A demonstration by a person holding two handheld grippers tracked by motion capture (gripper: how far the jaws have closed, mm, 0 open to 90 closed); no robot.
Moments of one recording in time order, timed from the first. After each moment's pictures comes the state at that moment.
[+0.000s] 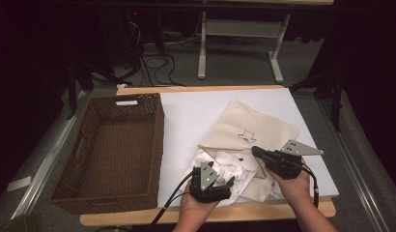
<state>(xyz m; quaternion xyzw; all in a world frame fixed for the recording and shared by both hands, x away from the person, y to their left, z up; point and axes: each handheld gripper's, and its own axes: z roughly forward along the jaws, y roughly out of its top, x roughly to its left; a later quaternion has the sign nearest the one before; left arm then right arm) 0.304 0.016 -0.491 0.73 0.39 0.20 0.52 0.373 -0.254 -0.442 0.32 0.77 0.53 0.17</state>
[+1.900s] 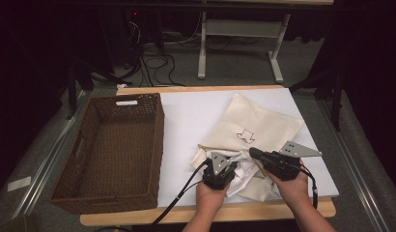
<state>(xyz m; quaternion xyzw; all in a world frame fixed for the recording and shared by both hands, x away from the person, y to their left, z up) 0.354 -0.027 -0.511 0.71 0.44 0.18 0.52 0.369 -0.248 -0.441 0.31 0.77 0.54 0.16</state>
